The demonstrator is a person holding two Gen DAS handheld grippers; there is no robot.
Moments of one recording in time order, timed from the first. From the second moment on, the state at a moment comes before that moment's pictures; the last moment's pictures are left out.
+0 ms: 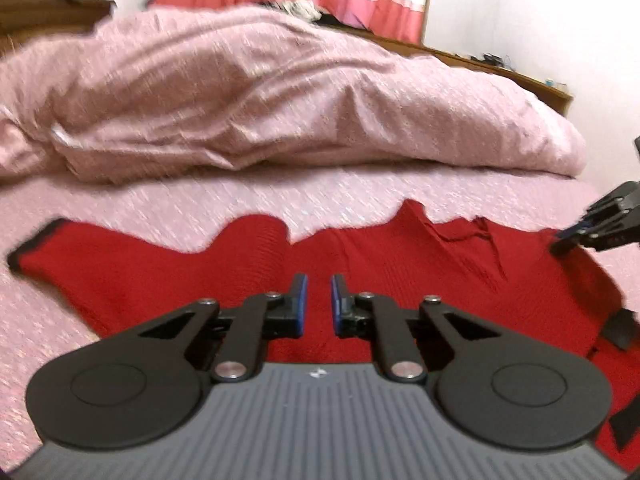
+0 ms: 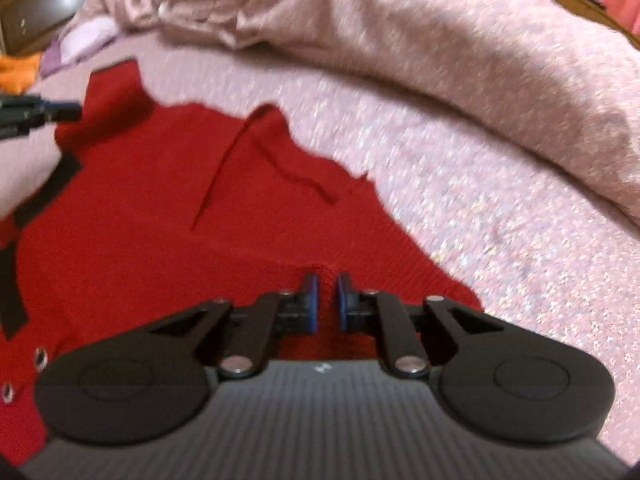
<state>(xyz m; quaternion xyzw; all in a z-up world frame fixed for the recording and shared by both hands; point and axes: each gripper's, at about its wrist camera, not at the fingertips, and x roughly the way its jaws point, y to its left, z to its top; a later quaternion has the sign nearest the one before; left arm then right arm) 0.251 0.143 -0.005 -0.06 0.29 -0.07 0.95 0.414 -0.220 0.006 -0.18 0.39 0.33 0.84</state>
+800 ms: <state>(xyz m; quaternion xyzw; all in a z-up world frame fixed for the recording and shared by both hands) 0.231 0.113 -0.041 0.01 0.34 -0.07 0.94 0.410 -0.214 -0.029 -0.21 0.40 0.31 0.83</state>
